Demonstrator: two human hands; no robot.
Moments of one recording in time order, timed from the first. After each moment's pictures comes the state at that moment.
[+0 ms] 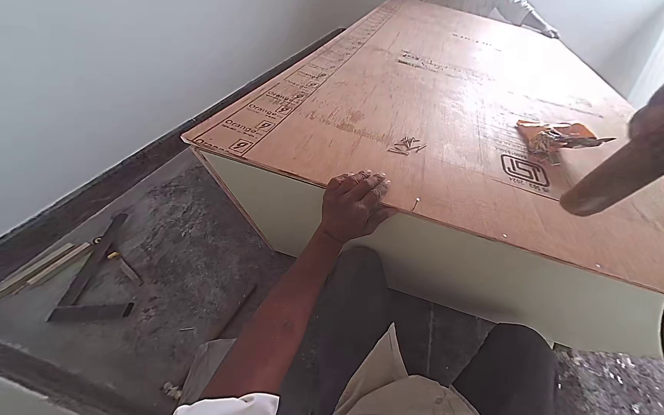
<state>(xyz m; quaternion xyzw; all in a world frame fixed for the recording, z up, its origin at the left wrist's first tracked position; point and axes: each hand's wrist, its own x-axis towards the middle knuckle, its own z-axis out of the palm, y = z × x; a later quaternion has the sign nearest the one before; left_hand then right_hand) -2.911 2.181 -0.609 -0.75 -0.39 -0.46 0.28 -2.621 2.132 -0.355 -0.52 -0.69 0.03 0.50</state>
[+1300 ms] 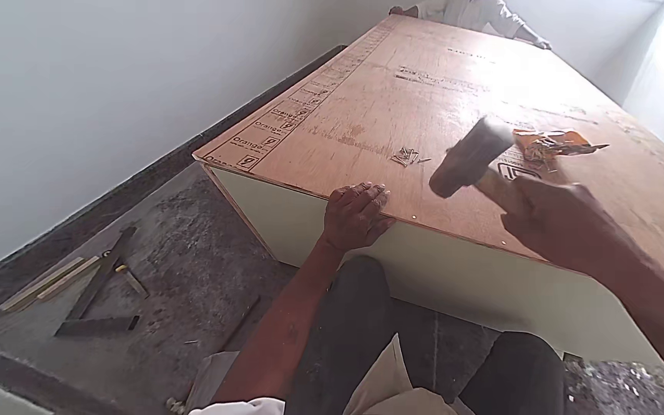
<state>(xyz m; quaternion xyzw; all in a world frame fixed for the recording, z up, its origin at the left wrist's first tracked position) -2.913 2.185 -0.611 -0.76 -0.38 -0.46 0.28 -2.618 2.117 -0.416 -0.57 -0.81 -0.02 0.11</state>
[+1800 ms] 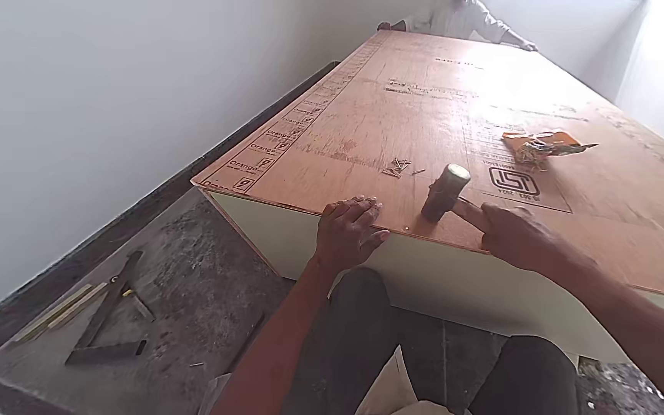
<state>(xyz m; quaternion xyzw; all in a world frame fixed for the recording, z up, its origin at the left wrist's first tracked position) -2.914 2.164 -0.588 -0.79 -0.43 -0.41 0.18 -2.617 2.144 -0.447 -0.65 -0.75 0.09 -0.06</state>
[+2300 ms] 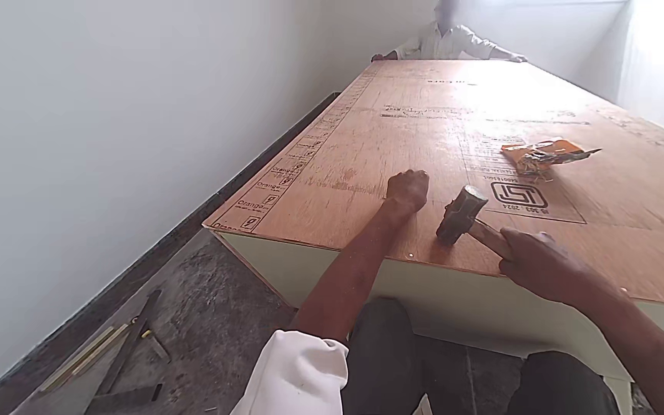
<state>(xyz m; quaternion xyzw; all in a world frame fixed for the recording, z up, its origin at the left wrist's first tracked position) -2.792 2.275 -0.462 -0.80 -0.59 -0.03 -0.09 -2.604 2.137 -0.451 -0.69 -0.71 0.15 -0.04</state>
